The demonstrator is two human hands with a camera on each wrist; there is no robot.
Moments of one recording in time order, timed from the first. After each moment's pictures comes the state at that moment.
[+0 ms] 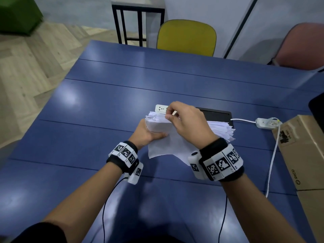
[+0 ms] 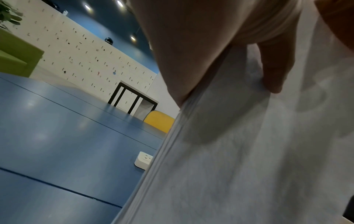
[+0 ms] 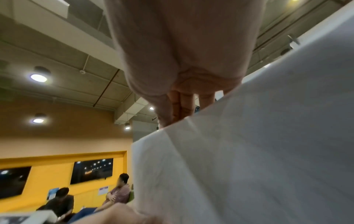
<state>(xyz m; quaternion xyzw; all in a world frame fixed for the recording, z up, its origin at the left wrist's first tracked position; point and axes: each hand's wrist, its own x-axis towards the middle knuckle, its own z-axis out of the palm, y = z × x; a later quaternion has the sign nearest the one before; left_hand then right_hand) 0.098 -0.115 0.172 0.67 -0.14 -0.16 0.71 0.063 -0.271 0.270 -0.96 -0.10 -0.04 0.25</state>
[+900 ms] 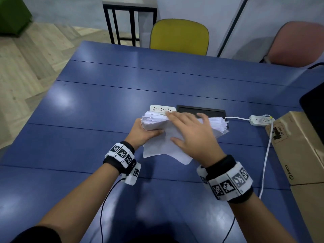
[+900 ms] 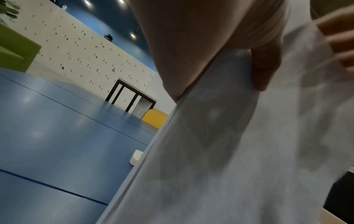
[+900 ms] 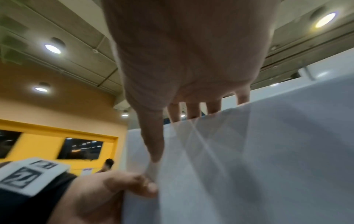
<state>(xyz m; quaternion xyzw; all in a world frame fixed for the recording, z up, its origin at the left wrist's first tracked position) 0.103 -0.123 0.167 0.68 -0.11 -0.14 0.71 0.029 -0.304 0.240 -0.98 -0.14 -0.11 0.04</state>
